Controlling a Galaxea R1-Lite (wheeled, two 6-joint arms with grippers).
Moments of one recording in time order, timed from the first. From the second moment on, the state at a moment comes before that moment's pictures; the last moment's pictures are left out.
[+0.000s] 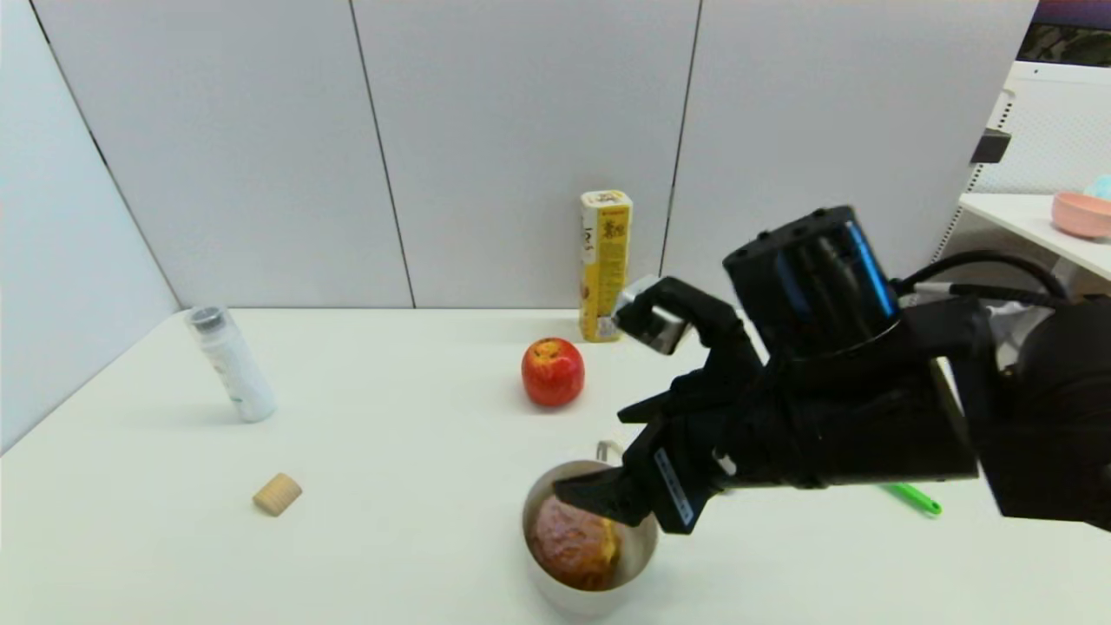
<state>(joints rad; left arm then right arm) -0.01 0.00 0.00 0.00 -0.01 0.04 0.78 1.65 -1.13 0.08 0.19 0.00</state>
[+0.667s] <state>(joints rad) -0.01 0.00 0.00 0.00 -0.01 0.04 0.20 1.26 -1.20 0.10 0.53 0.00</state>
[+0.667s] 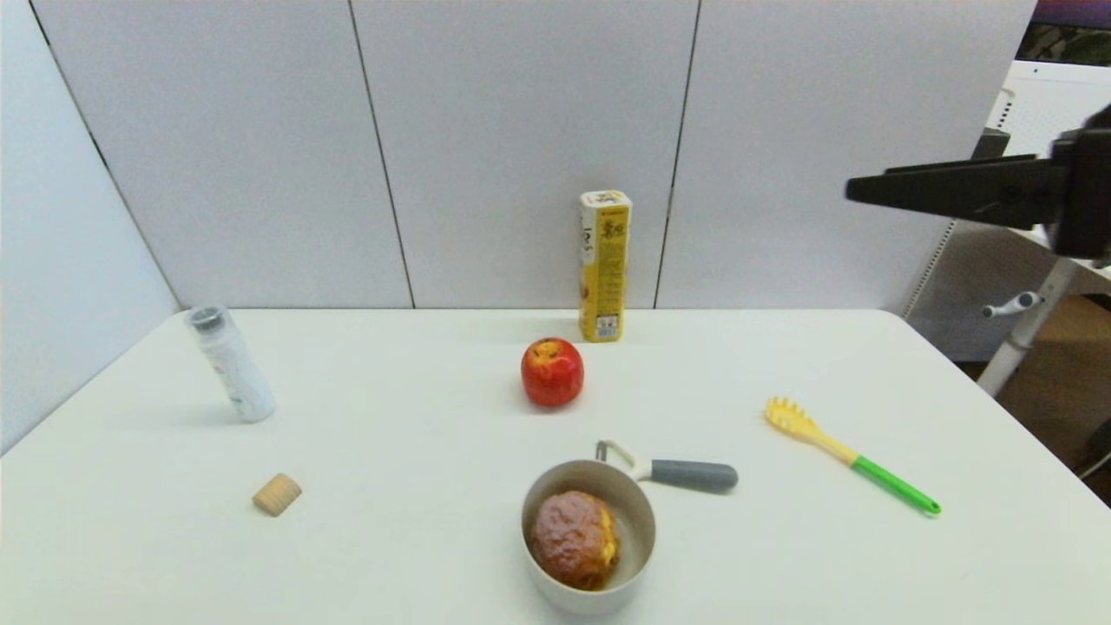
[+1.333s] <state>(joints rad) -0.01 0.00 0.00 0.00 -0.01 0.04 0.02 0.82 -0.72 0.10 0.10 -0.01</state>
